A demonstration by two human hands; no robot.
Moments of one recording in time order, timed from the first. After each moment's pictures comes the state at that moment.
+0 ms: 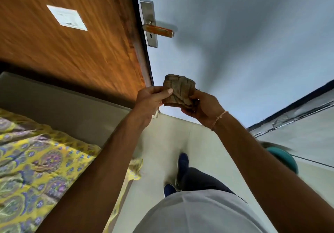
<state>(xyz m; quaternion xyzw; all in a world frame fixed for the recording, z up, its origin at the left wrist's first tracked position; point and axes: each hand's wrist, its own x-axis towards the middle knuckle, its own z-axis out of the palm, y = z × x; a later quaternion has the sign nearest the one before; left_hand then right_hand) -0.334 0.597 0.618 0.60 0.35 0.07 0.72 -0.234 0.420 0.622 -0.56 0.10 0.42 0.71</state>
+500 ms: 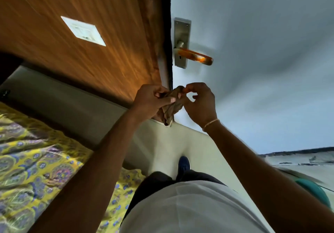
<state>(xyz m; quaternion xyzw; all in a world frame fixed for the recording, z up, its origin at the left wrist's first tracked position) -0.258 0.771 0.615 0.77 0.29 0.06 0.57 -0.155 0.607 0.593 -0.83 -0.23 0.08 0.50</state>
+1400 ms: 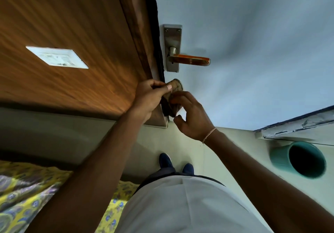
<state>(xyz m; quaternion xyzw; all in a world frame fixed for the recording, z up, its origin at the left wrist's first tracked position) -0.202 0.818 0.624 0.70 0.32 0.00 0.63 -0.191 0.638 0.602 -0.85 -0.34 0.08 0.40</state>
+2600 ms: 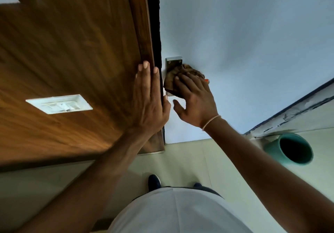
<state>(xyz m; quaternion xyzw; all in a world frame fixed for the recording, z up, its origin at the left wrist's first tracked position) -0.185 0.887 0.637 0.92 -0.06 0.37 0.12 -0.141 0.708 0.643 -0.93 -0.26 -0.21 0.16</state>
